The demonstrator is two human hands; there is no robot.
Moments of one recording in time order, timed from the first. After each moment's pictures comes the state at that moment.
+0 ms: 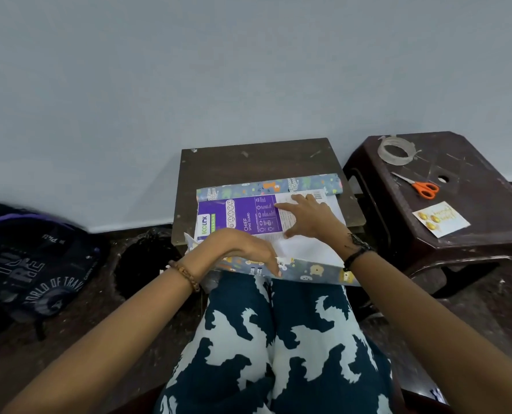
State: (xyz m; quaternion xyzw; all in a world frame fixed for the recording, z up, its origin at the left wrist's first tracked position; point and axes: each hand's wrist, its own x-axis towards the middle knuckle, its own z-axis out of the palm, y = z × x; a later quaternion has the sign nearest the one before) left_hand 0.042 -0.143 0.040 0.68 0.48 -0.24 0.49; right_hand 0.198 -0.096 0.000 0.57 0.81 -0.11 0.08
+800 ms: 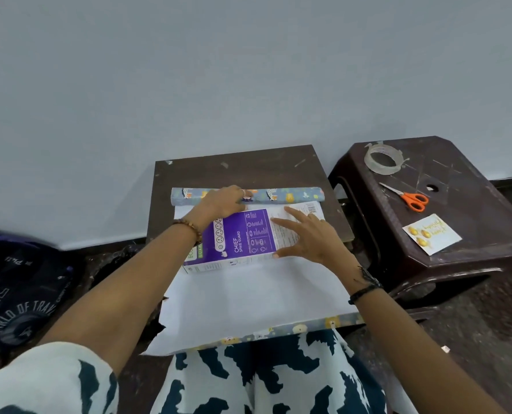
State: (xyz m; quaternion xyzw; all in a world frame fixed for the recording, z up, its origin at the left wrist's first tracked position) left_hand 0.021 0.002 -0.005 0.81 0.55 -0.06 0.21; right_hand 0.235 -0.088 -0.014 0.58 0.80 -0.17 0.03
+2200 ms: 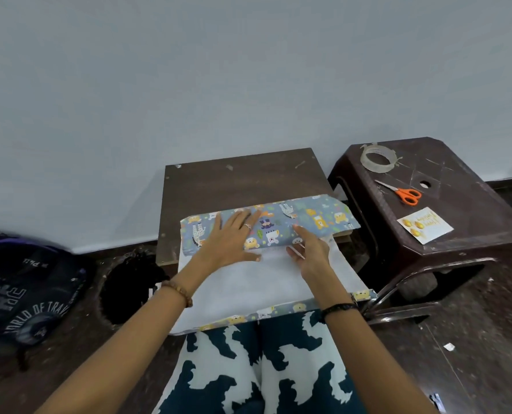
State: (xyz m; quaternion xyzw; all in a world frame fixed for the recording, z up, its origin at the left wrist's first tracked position) left_hand 0.017 -0.104 -0.024 0.84 0.53 -0.05 0.11; right_hand 0.194 -0.135 -0.018 0.58 0.04 -0.60 -0.55
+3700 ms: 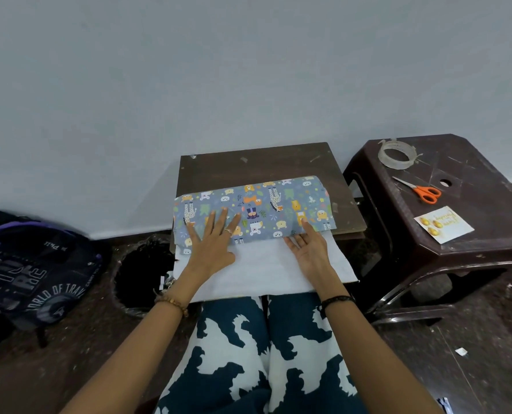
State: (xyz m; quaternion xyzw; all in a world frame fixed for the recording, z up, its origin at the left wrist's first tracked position) left_hand -0.022 -0.139 -0.045 0.74 0.67 -0.02 0.11; right_hand 0.184 -0.129 -0.055 0.44 0.05 -0.68 -0.58
